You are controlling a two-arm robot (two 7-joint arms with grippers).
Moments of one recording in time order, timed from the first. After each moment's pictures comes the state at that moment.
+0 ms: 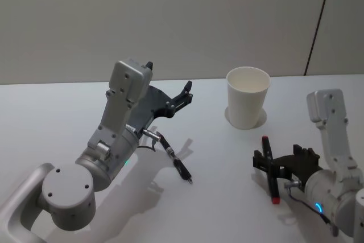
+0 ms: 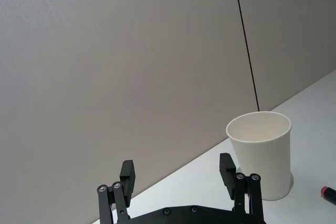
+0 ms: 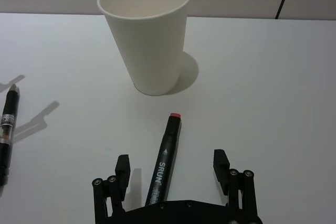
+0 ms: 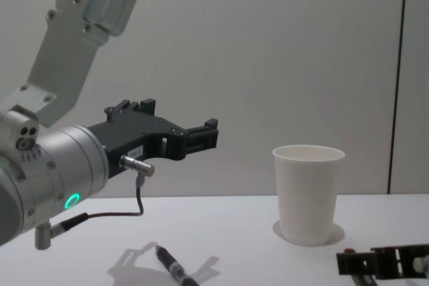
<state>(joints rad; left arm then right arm) -0.24 0.38 0.45 -1.63 -0.20 0.01 -0.01 -0.03 0.12 -0.25 -1.86 0.20 0.71 -0.10</state>
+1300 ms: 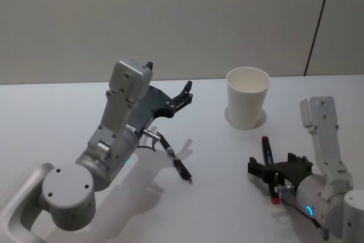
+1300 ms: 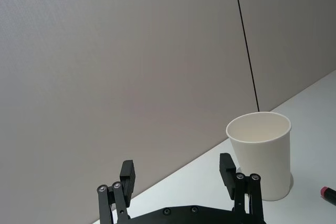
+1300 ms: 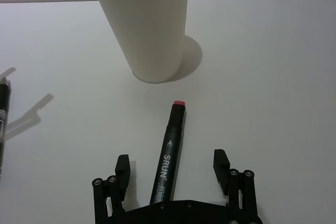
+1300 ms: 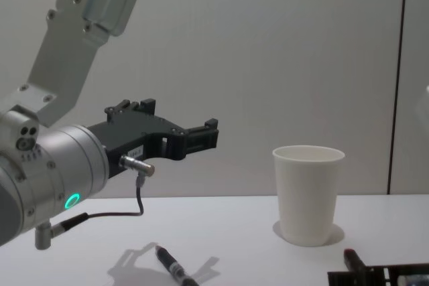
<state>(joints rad) -0.24 0.38 0.45 -1.63 -0.20 0.01 -0.01 -0.02 0.06 -0.24 -1.81 0.19 0.72 -0.10</state>
